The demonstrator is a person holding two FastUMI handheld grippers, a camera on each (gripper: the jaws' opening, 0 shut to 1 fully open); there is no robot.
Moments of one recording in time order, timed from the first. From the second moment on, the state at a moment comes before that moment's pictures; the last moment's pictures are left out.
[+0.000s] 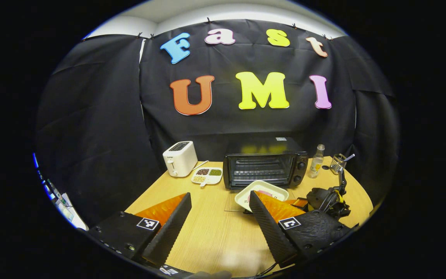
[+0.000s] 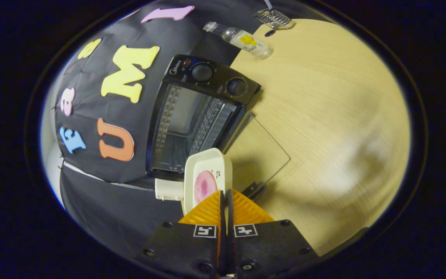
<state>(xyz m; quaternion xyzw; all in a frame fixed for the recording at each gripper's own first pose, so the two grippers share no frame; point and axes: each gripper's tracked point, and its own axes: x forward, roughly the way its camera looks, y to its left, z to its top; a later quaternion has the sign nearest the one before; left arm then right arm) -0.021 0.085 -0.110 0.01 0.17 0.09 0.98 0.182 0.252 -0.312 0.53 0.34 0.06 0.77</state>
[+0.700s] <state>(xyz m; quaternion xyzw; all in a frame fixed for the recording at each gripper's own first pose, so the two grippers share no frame) 0.055 0.103 -0.136 0.00 0.20 0.15 0.97 0.358 0.236 -0.295 0.53 0.28 0.06 0.80</state>
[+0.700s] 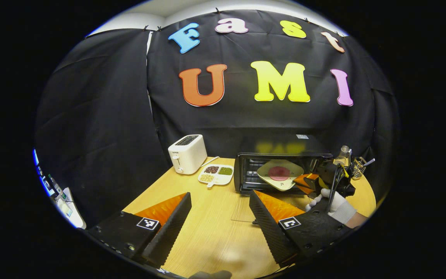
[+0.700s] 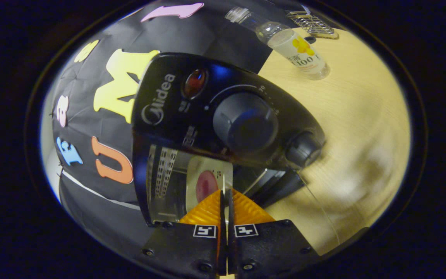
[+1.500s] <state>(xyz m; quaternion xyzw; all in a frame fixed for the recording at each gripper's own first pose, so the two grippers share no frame) 0.064 0.082 -0.137 -0.01 0.18 0.10 0.98 0.322 0.199 -0.251 0.48 0.26 0.08 0.84</state>
